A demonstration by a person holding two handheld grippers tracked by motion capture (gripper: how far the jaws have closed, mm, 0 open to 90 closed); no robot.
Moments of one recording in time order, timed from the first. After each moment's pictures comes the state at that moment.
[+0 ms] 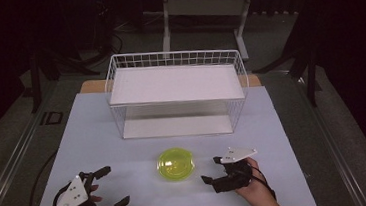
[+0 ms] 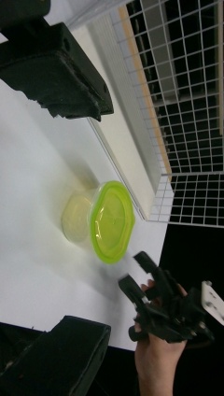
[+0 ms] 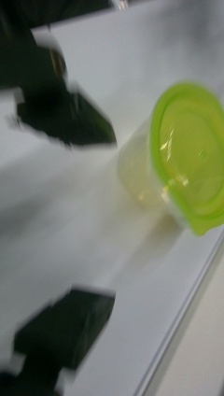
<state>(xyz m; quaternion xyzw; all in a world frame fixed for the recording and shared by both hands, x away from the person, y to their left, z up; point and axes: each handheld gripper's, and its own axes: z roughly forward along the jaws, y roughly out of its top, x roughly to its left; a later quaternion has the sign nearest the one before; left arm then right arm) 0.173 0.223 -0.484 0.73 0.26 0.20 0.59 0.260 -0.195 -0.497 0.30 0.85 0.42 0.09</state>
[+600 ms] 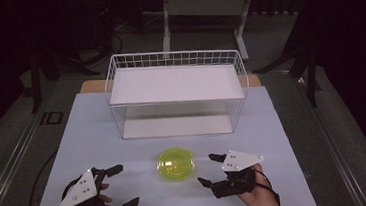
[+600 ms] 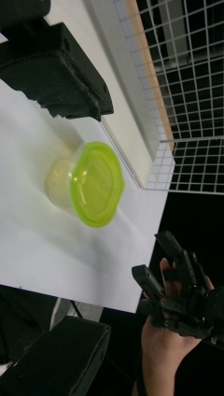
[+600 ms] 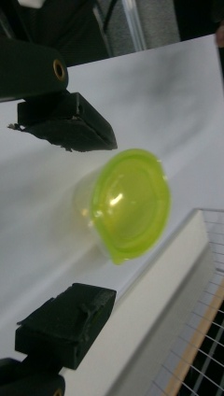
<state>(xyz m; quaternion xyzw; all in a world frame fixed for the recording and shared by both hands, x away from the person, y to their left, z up) 0.181 0.200 -0.458 0.75 0.24 0.14 0.60 0.235 -0.182 -0.450 0.21 0.85 0.46 0.14</state>
